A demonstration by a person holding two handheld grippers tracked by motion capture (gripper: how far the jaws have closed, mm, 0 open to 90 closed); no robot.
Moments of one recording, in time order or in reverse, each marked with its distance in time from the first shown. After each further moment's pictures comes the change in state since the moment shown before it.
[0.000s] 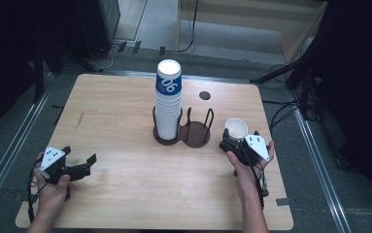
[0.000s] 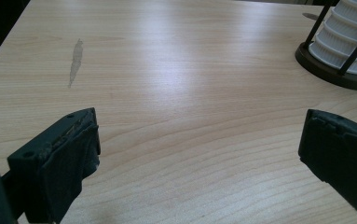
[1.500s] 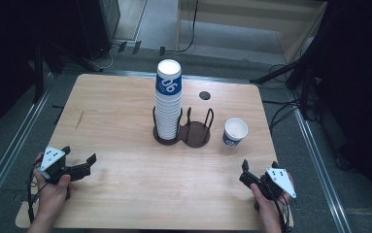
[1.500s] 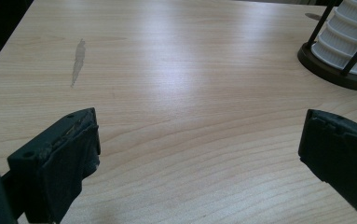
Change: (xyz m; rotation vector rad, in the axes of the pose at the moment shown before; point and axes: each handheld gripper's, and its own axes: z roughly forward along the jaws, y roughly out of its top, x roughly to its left) left arm -0.001 0.000 0.000 -0.002 0.010 -0.003; right arm -0.066 -0.045 -0.072 0.084 0.004 -0.010
